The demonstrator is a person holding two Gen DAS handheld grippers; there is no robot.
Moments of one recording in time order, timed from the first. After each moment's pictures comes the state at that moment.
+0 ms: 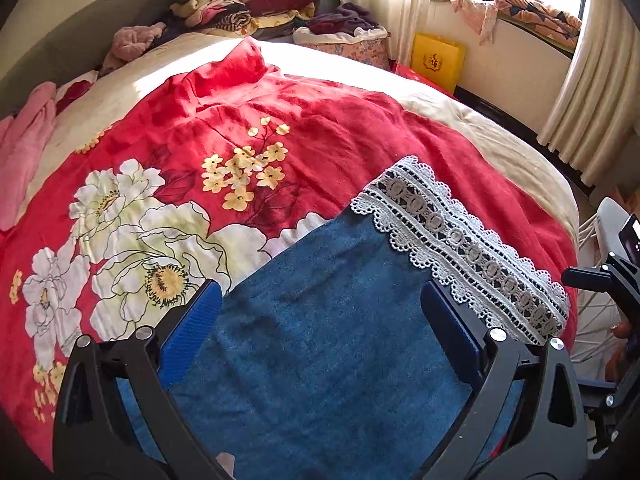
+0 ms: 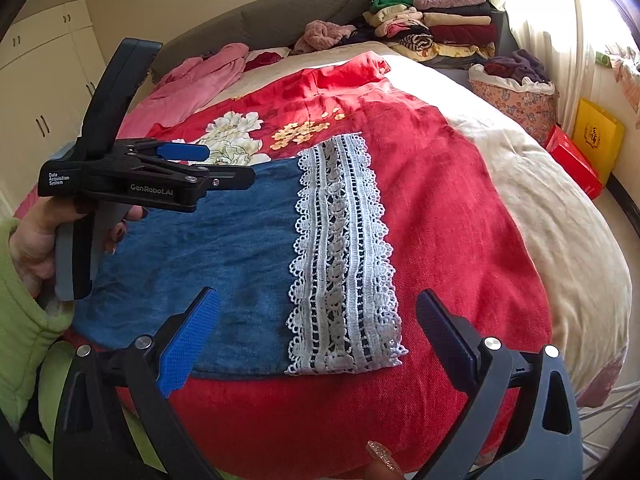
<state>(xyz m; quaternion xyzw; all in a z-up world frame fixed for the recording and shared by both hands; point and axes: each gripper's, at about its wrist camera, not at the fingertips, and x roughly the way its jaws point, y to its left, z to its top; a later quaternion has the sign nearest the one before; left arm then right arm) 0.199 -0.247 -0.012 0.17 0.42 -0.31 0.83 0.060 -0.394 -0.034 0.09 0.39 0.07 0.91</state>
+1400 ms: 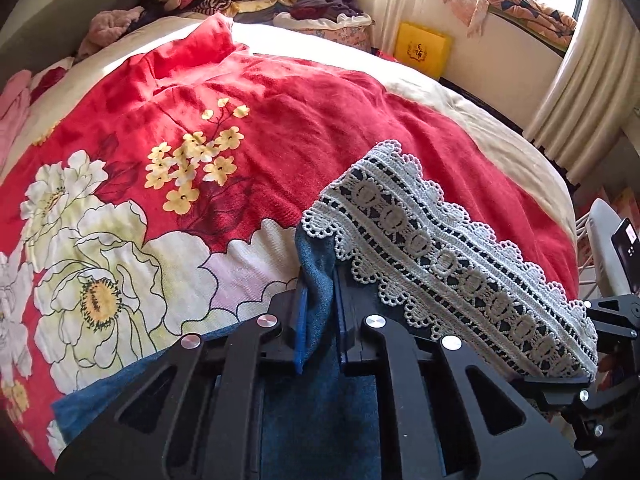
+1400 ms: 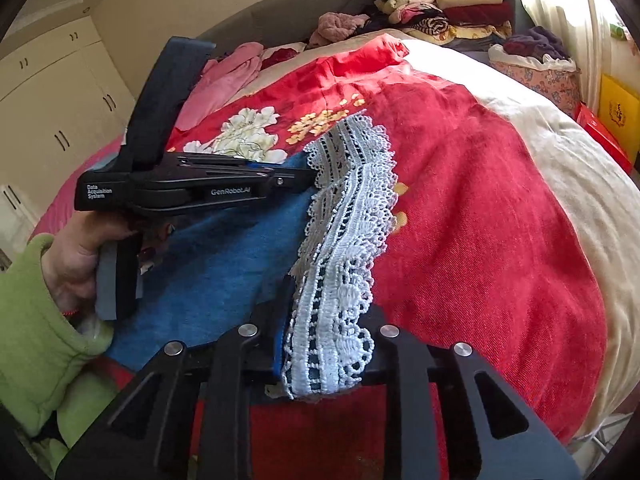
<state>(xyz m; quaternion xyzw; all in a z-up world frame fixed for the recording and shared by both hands) 0.212 -0.277 -0.038 0.15 0.45 -0.34 0.81 0.076 -0.395 -0.041 0.12 0.38 0.13 0.91</state>
